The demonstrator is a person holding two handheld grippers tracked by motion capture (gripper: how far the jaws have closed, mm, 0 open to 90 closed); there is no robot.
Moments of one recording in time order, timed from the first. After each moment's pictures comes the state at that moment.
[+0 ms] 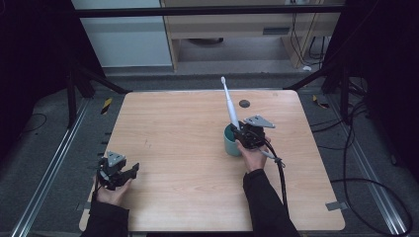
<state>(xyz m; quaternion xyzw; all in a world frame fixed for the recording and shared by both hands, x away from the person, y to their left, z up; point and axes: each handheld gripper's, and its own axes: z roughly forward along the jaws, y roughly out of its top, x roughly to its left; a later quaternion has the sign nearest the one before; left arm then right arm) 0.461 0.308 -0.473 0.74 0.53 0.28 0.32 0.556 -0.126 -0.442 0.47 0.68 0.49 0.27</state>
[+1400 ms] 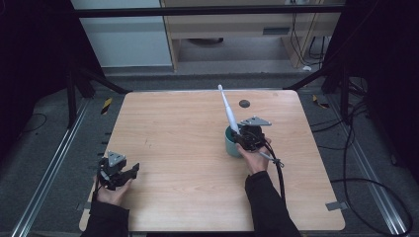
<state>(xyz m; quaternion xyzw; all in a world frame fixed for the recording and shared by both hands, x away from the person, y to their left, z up) 0.461 0.307 -0.473 0.74 0.53 0.28 0.31 0.553 -0.125 -0.440 0.48 0.73 0.43 0.24</state>
